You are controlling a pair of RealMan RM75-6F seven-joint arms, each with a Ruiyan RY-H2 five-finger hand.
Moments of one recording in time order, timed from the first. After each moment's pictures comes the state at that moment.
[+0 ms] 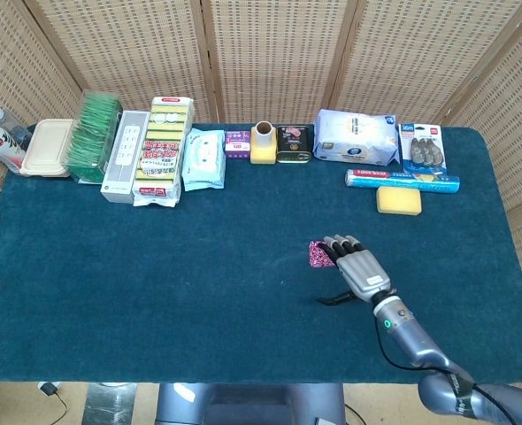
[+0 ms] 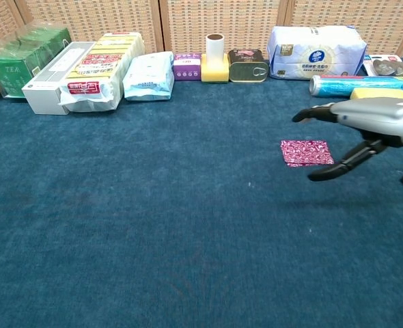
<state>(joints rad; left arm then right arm) -0.14 -0.95 -0.12 -1.74 1.37 1.41 -0.02 0.60 -1.40 0.19 -1.59 -1.16 0.81 -0.39</state>
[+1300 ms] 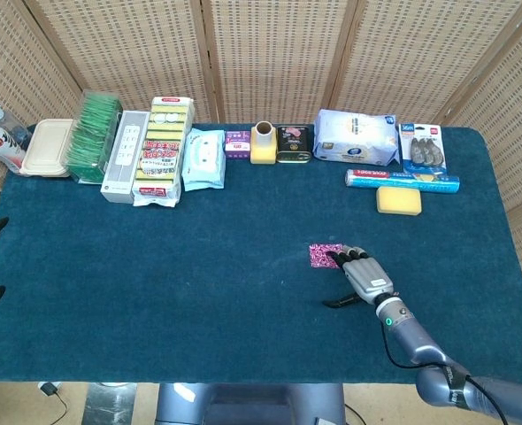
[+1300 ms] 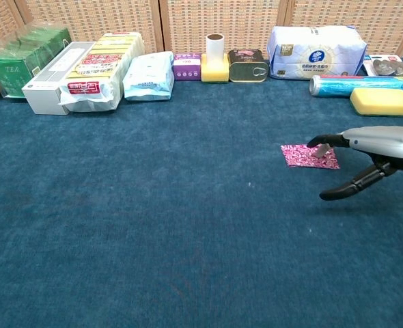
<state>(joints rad) -0.15 -0.97 -0.10 -1.76 1.38 1.41 0.03 0.62 -1.41 0.07 -1.53 -1.09 0.80 -0.27</state>
